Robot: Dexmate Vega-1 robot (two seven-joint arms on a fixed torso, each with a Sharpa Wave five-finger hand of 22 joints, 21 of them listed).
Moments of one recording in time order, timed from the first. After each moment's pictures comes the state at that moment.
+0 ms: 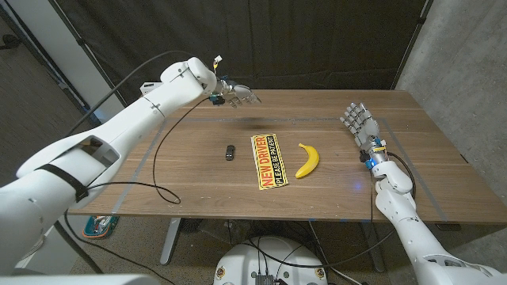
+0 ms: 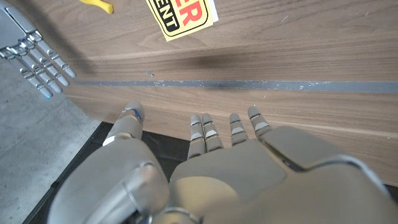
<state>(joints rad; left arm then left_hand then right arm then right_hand) 0.17 0.57 0.79 -1.56 0.15 0.71 -0.70 0.46 -0.05 0.53 -0.17 0.19 0.18 -0.04 0.26 0.19 0.11 -0.08 0.29 0.24 -0.04 0.09 0.24 0.20 -0.17 0.20 0.43 0.20 -0.91 -0.22 0.09 -1.07 0.53 0.49 0.47 0.25 0.08 0.31 -0.14 0.17 0.11 -0.05 0.19 0.18 0.16 -0.02 0.20 0.20 0.11 0.02 0.19 0.19 0.24 0.09 0.20 0.18</state>
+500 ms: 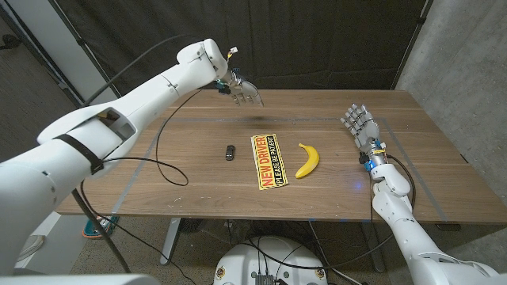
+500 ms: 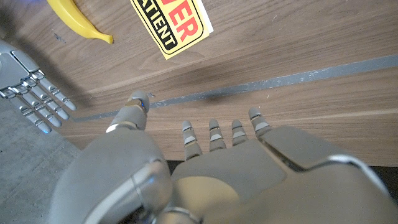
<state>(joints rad) 0.01 0.48 0.92 -1.39 0.31 0.65 -0.92 0.61 -0.03 0.53 -0.16 0.19 0.15 -0.21 0.23 0.19 -0.04 0.01 0.26 0.28 -0.16 0.12 0.20 0.21 -0.18 0.21 0.41 0.21 -0.89 -0.19 0.12 -1.01 0.55 0.54 0.50 0.25 0.08 0.31 -0.14 0.17 0.13 -0.04 0.20 0.18 0.17 -0.01 0.20 0.20 0.12 0.01 0.20 0.19 0.24 0.09 0.20 0.18</state>
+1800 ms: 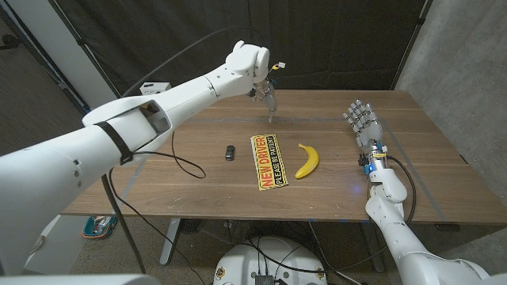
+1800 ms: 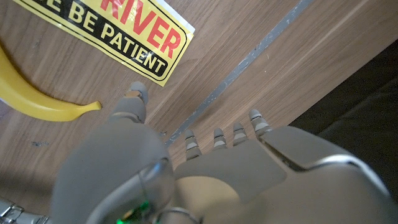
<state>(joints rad) -0.07 0.30 1.11 -1.33 0.81 0.43 -1.08 0.70 -0.06 0.45 -0.14 0.19 0.00 -0.21 0.22 0.23 -0.17 0.04 0.25 0.35 -0.17 0.14 0.19 0.23 -0.18 0.21 0.35 0.22 -0.88 -0.12 0.14 -0.92 0.58 0.66 0.59 0.24 0.08 0.30 -0.13 0.17 0.15 -0.04 0.20 0.18 0.20 0.00 0.20 0.20 0.14 0.02 0.20 0.19 0.25 0.09 0.20 0.18</state>
